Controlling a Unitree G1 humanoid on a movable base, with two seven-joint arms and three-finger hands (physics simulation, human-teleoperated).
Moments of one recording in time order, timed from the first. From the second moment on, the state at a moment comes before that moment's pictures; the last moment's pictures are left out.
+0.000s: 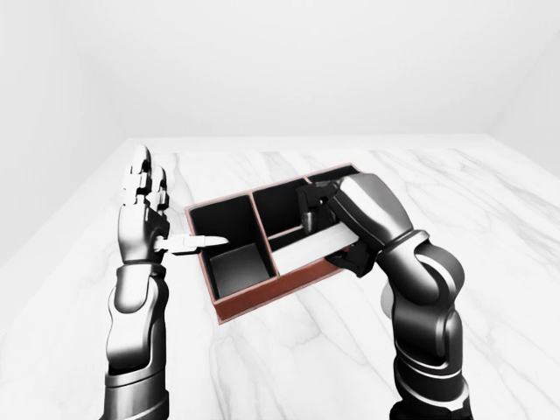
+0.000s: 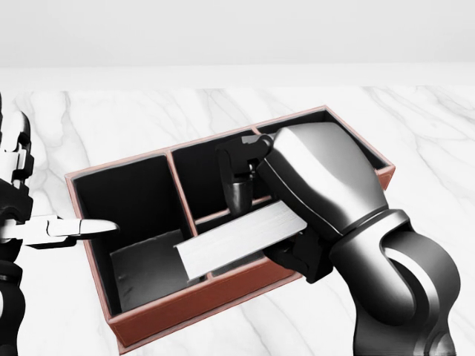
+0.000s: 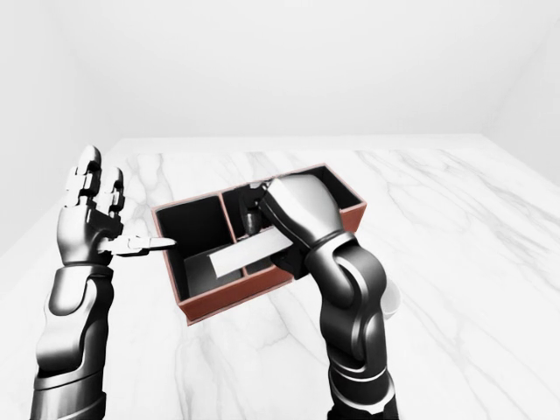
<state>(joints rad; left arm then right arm) -0.20 0.17 0.23 -0.27 -0.13 0.09 -0.06 -0.37 -0.01 0.09 -0.61 -1.00 0.09 0.70</state>
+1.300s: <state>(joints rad) -0.20 0.17 0.23 -0.27 -0.13 0.09 -0.06 -0.68 -0.08 0.04 -0.23 -0.87 0.09 0.62</state>
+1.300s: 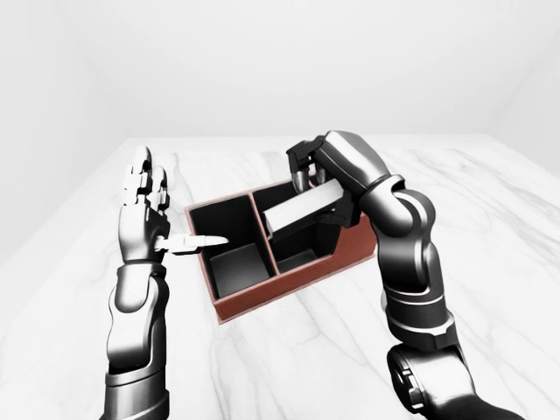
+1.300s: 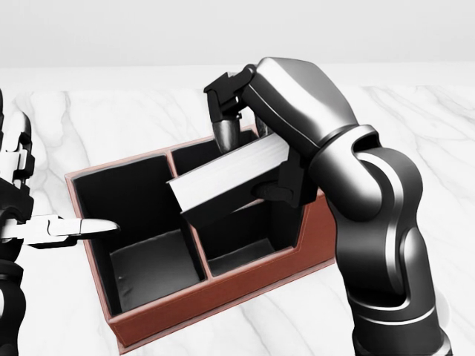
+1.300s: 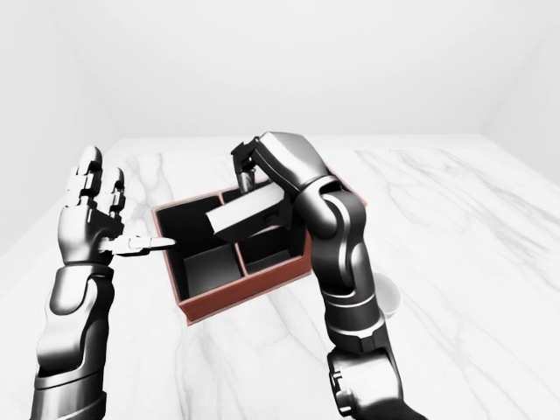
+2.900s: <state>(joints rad) -0.20 0.17 0.23 -0.25 -0.13 0.09 -0.06 -0.93 -0.11 0.03 0.32 -0.73 0.09 0.33</state>
